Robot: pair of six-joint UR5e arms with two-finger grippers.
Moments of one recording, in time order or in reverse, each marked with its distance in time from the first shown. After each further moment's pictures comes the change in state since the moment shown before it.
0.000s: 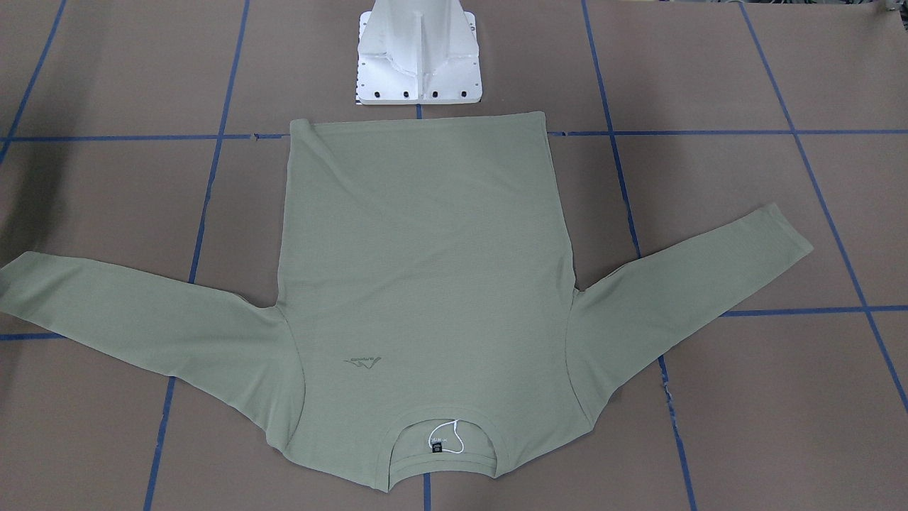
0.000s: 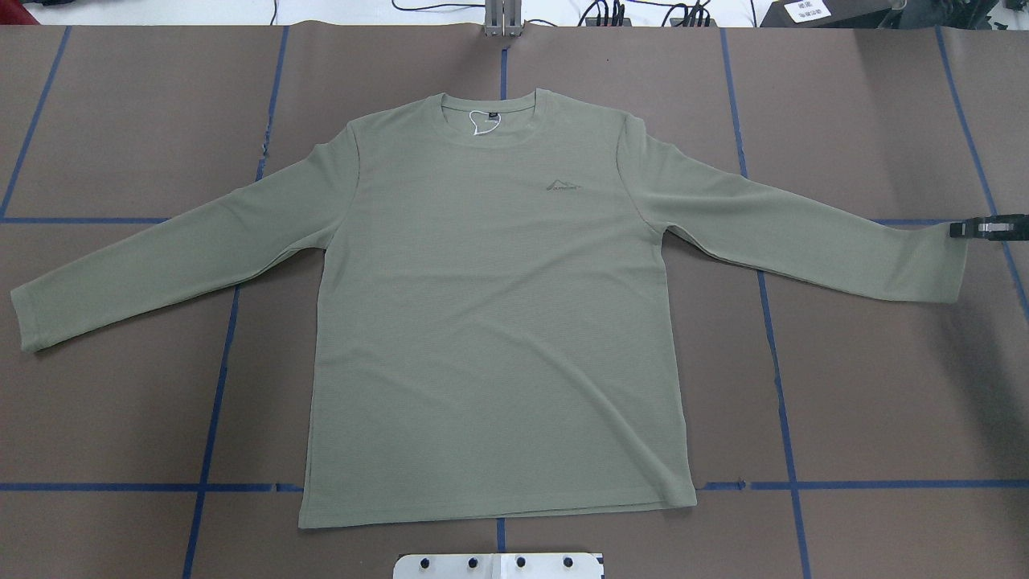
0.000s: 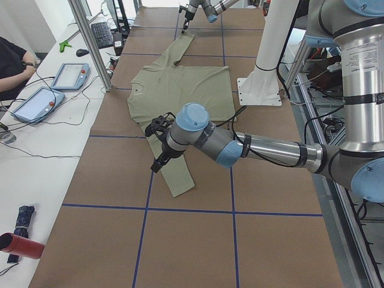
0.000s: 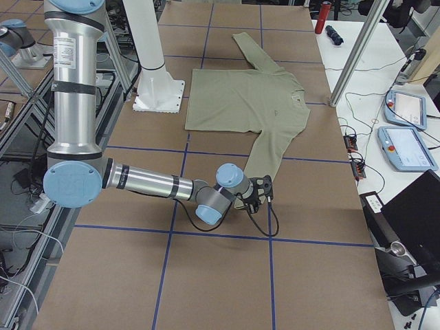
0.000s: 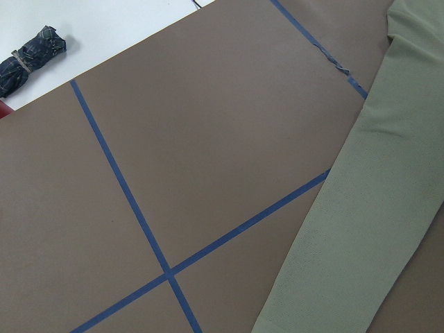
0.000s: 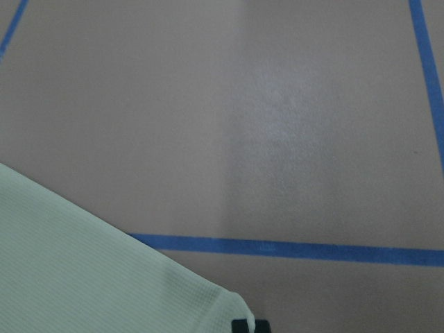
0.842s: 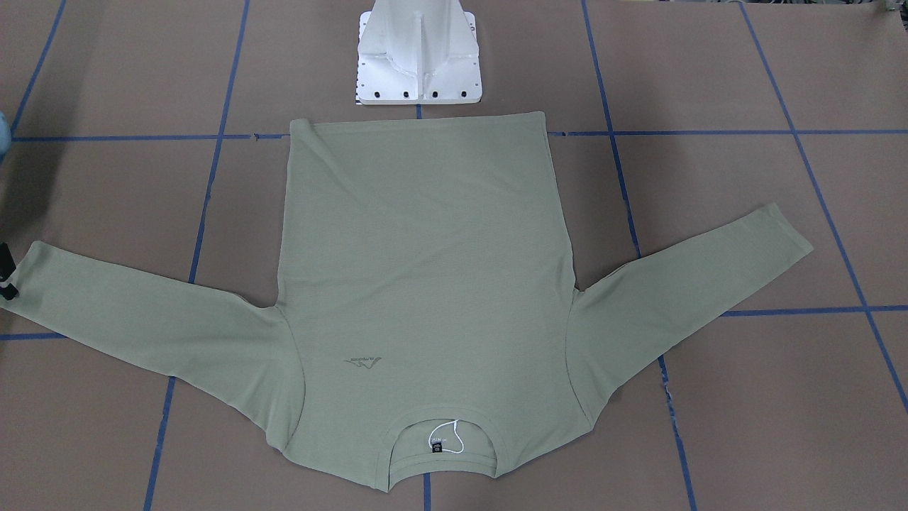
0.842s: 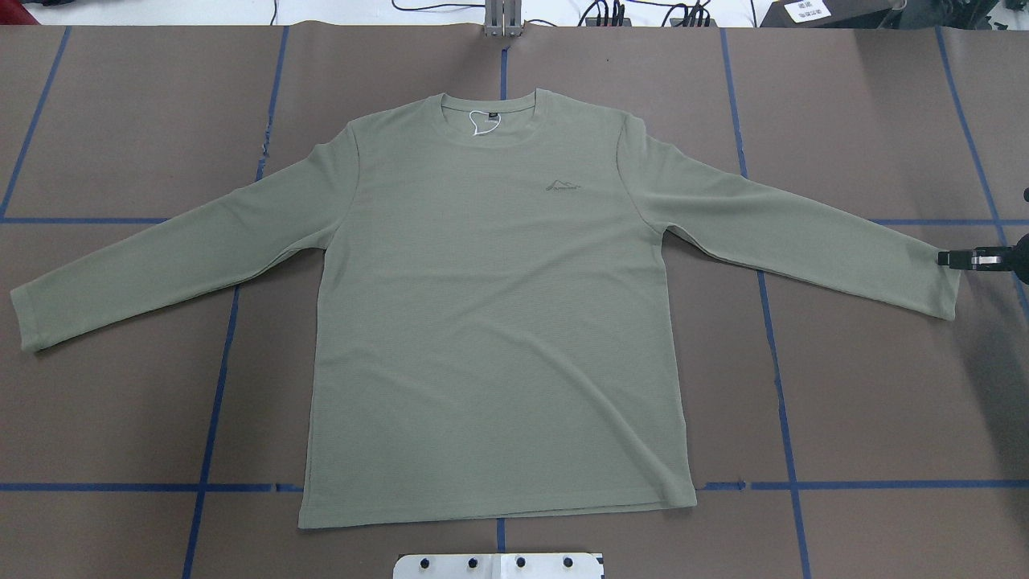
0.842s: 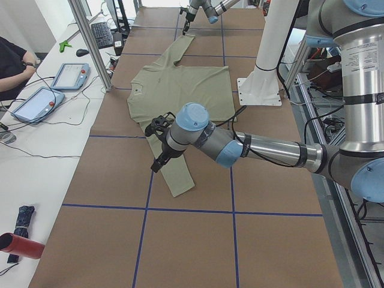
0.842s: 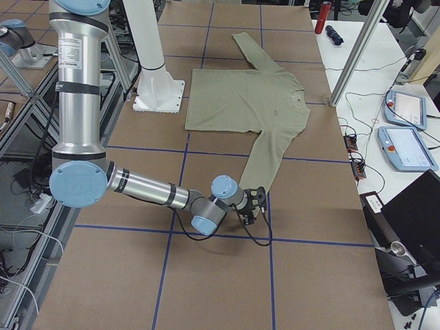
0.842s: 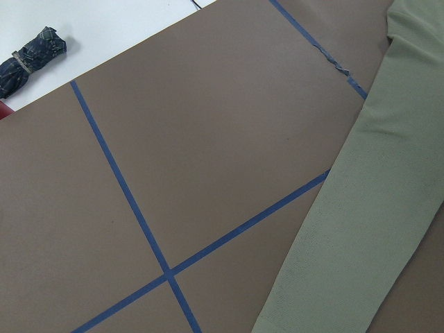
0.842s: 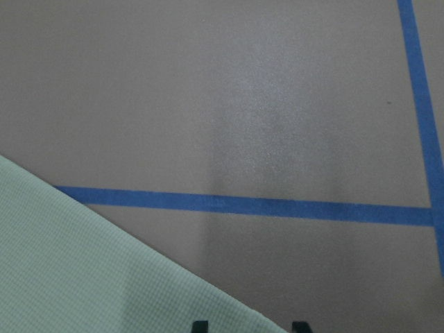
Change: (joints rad) left arm 0.001 -0.001 -0.003 0.001 0.000 0.000; right arm -0.093 0.006 -0.188 0.171 -0.105 -0.008
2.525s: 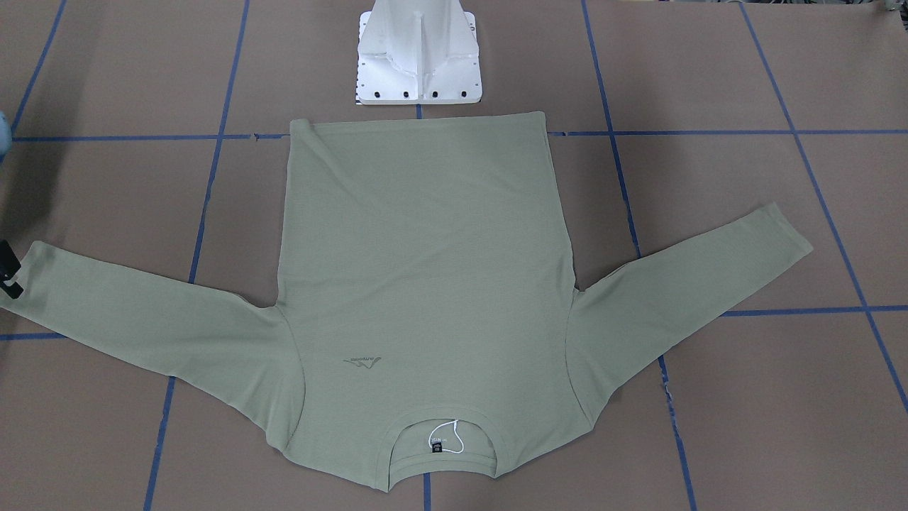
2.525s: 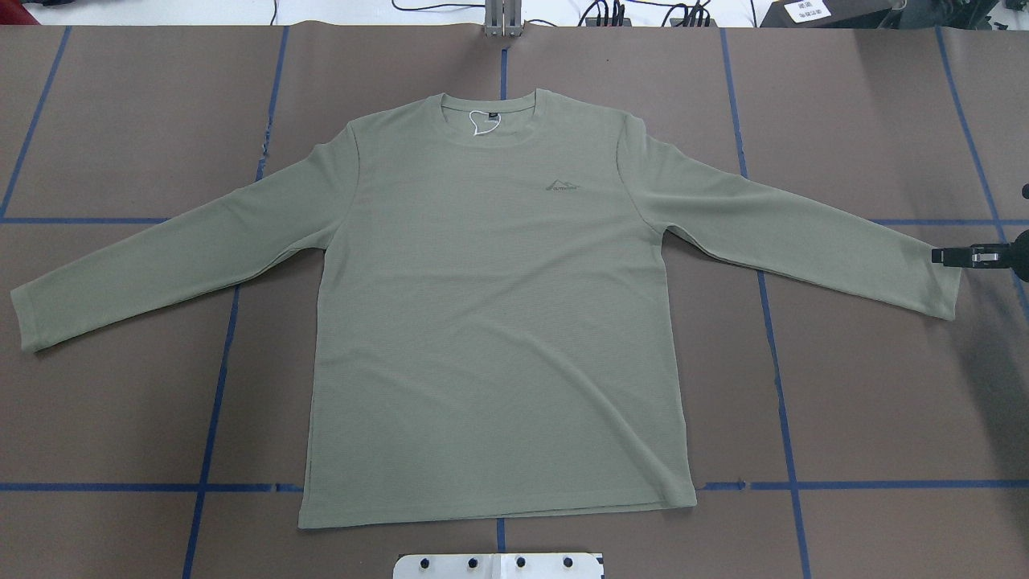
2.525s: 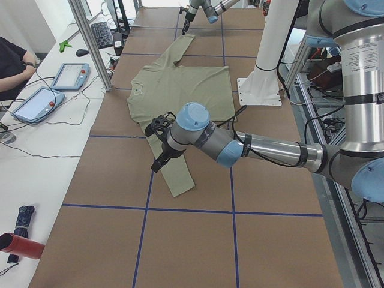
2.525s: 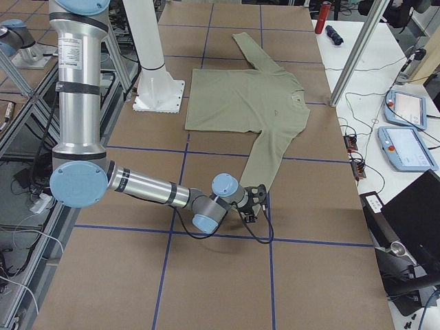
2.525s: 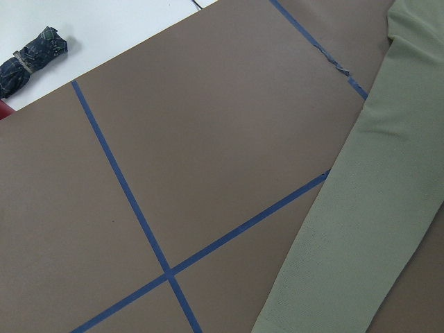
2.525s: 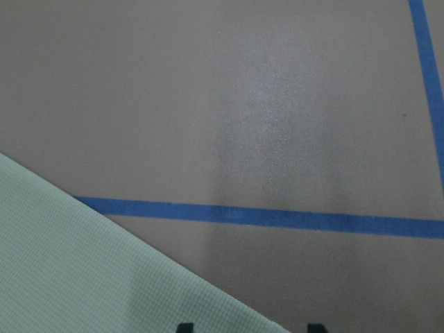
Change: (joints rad) left arm -0.002 0.002 -0.004 0.000 0.001 -0.002; right arm 0.001 0.002 0.010 -0.001 0.007 -0.004
